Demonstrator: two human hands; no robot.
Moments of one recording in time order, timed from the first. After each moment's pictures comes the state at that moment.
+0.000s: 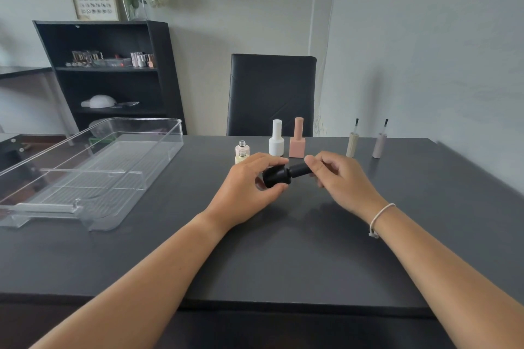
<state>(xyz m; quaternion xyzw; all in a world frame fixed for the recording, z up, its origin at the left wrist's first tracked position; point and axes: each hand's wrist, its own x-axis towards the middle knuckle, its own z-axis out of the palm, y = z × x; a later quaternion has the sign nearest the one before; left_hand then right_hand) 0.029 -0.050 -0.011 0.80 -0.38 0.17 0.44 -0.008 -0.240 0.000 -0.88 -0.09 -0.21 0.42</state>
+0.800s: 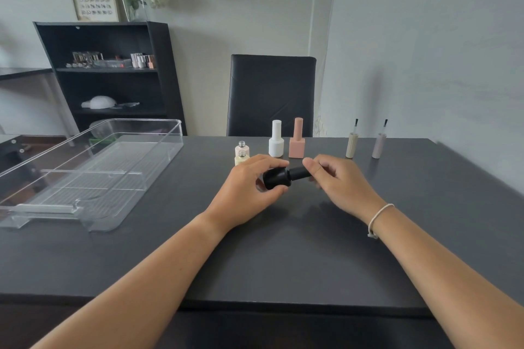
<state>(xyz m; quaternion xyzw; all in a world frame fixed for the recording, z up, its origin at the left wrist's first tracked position) 0.028 -0.051 -0.009 0.81 -0.38 0.15 0.42 -0.006 -0.242 -0.003 -0.89 -0.09 -0.20 0.40</state>
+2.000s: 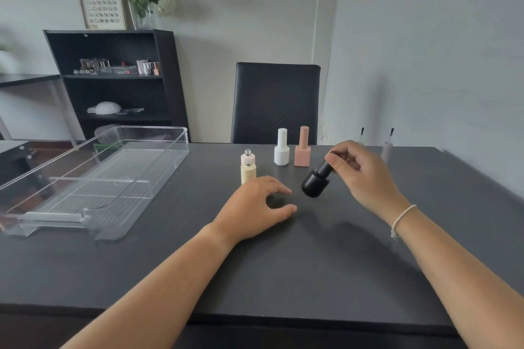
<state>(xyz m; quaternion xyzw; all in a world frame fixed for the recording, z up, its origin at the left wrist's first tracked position) 0.034 -0.050 -0.019 0.87 -0.34 0.09 0.35 -0.003 -0.254 0.016 -0.85 -0.08 -0.29 0.42</state>
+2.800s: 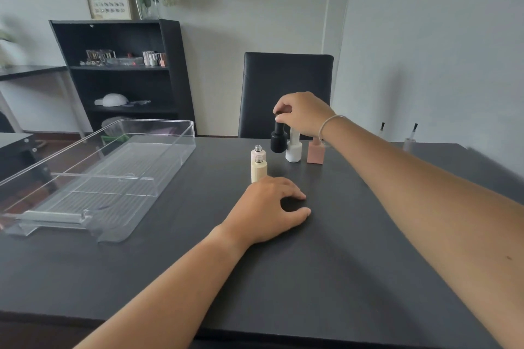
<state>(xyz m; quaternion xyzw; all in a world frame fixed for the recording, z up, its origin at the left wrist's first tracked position) 0.039 -0.052 -0.022 0.88 -0.35 0.09 0.30 0.120 -0.193 0.075 -0.96 -0.11 -0.17 0.21</state>
